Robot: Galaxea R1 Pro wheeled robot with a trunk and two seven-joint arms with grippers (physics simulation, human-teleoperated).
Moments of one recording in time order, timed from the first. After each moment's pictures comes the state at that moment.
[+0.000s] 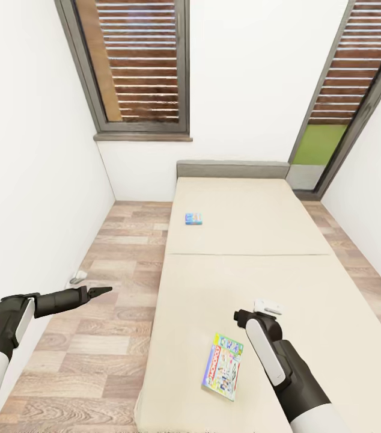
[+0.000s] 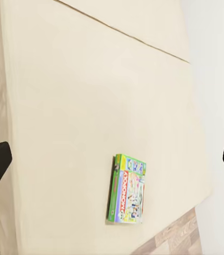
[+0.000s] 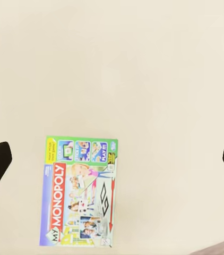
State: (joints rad) left arm -0.75 0.32 0.29 -0.73 0.00 0.71 -1.12; right arm -0.49 0.07 0.21 -1.22 -0.59 0.69 -0.76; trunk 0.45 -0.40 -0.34
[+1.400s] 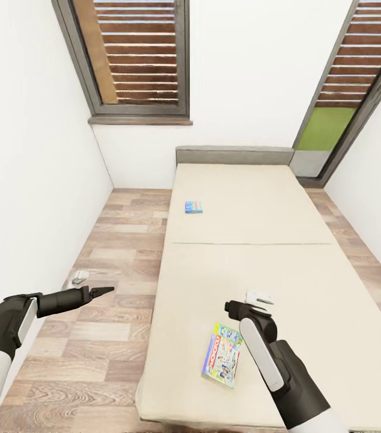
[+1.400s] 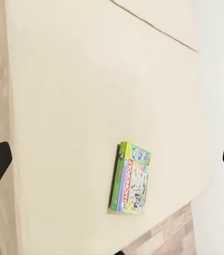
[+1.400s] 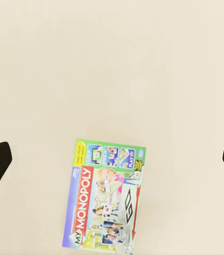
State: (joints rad) left arm -0.75 0.31 0.29 -0.73 0.01 0.71 -1.12; right arm -0.47 0.07 0.29 -1.35 -0.59 0.69 -0.76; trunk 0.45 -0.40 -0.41
